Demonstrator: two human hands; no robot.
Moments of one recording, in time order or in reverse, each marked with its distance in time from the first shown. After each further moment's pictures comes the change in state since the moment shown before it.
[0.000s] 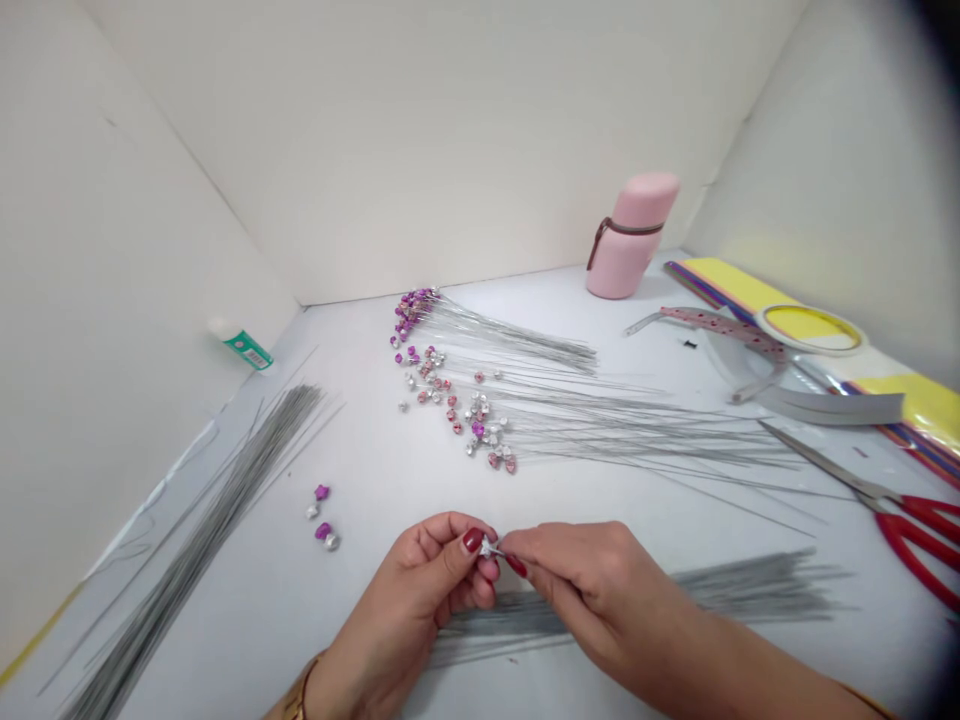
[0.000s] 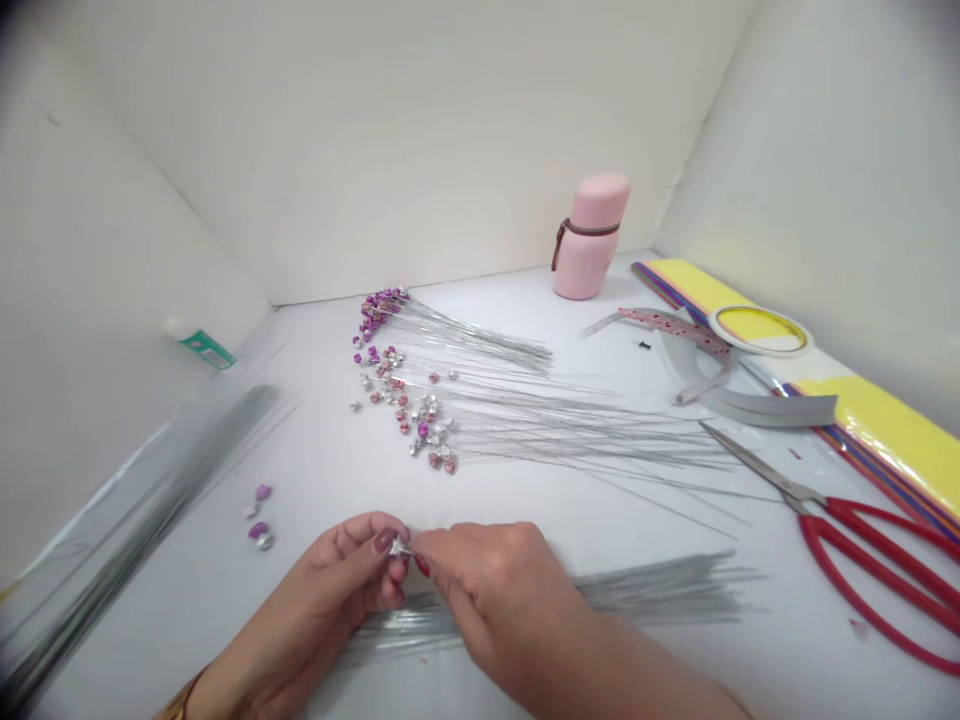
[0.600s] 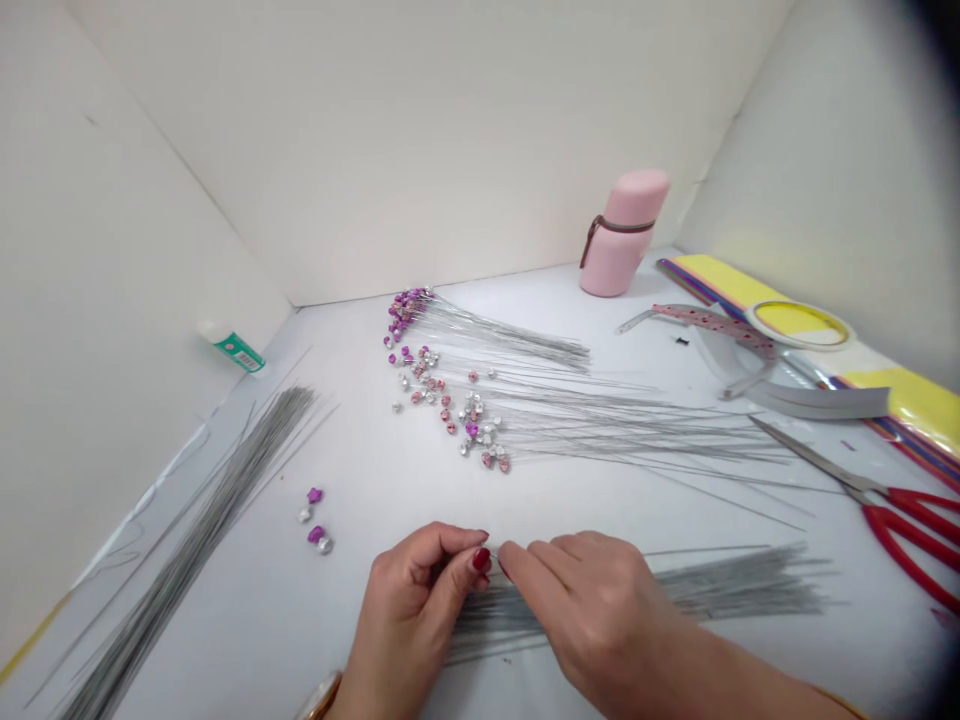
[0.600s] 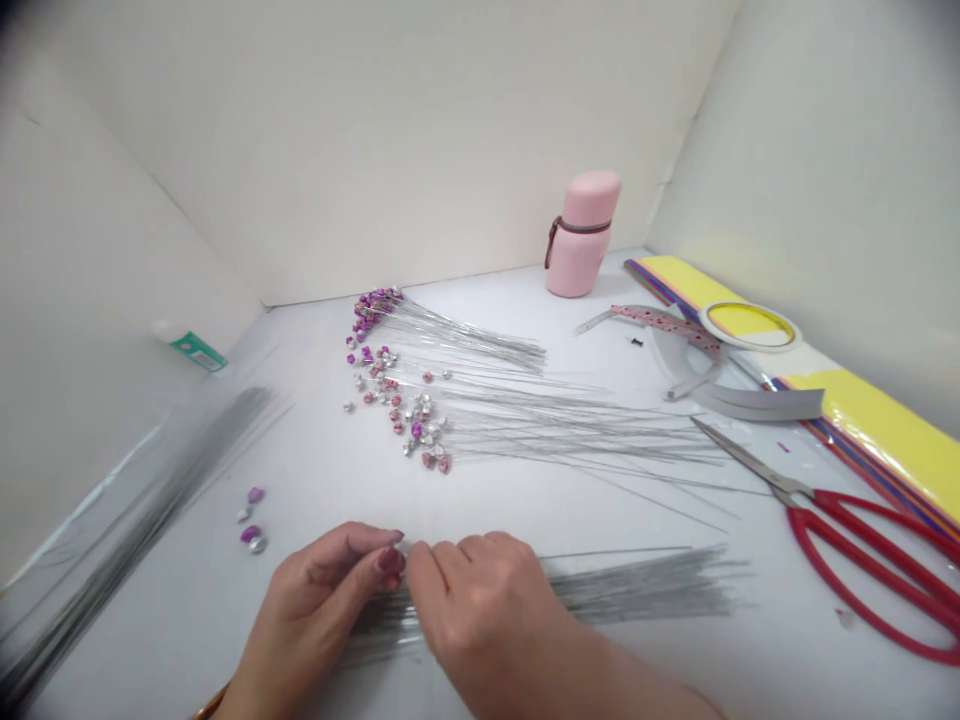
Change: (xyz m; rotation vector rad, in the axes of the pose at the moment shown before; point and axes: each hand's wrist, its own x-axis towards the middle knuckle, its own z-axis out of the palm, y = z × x) left_hand -0.003 -0.009 0.004 0.639 0.253 0.381; right_hand -0.005 -0.005 0.012 -0.487 0.204 -0.195
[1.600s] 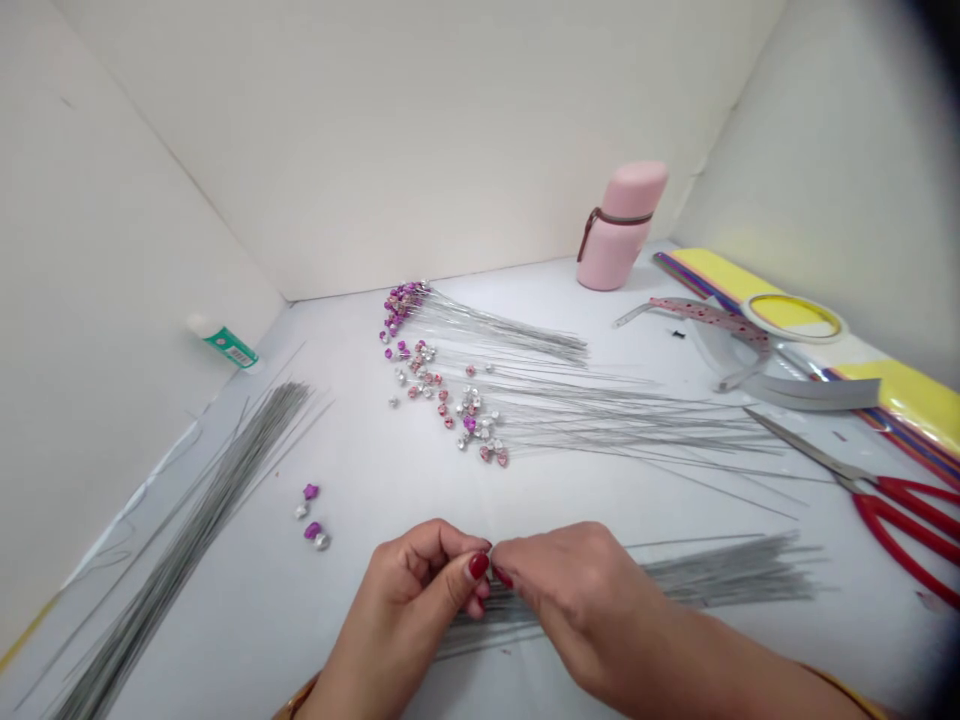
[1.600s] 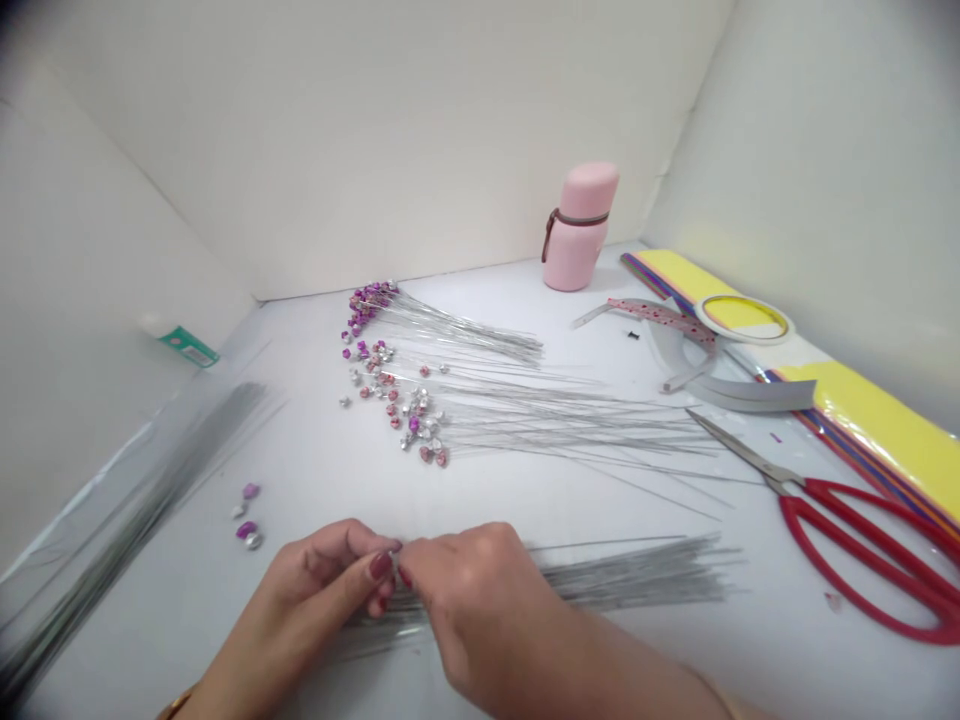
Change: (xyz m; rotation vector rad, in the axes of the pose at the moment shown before) left_hand -0.001 0.009 -0.010 -0.096 -0.206 -0.122; right_hand 0.006 0.000 -0.005 0.537 -0.203 0.192
